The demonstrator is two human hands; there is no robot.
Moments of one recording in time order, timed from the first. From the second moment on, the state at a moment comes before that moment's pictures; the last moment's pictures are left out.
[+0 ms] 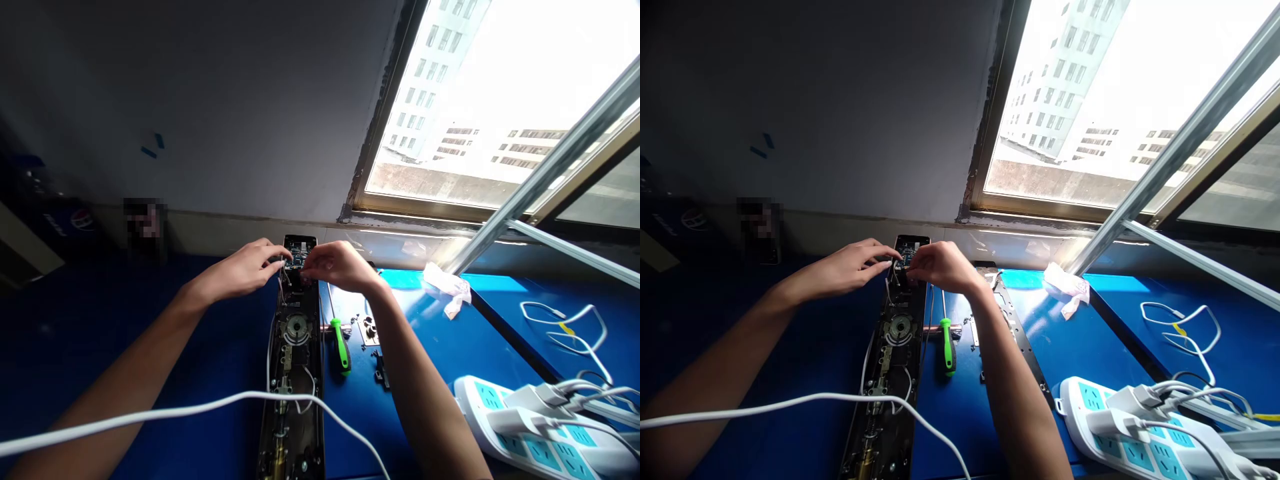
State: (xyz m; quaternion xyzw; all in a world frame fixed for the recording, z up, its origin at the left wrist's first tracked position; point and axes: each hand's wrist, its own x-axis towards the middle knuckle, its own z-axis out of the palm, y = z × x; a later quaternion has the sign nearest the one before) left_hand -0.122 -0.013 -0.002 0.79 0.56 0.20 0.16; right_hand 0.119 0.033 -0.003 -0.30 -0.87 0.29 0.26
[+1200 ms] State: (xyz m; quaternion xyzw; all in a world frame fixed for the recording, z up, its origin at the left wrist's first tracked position) left_hand -0.124 0.002 -0.023 0.79 0.49 0.23 0.30; right_hand 0.102 0.035 -0.019 -0.28 -0.93 0.13 0.21
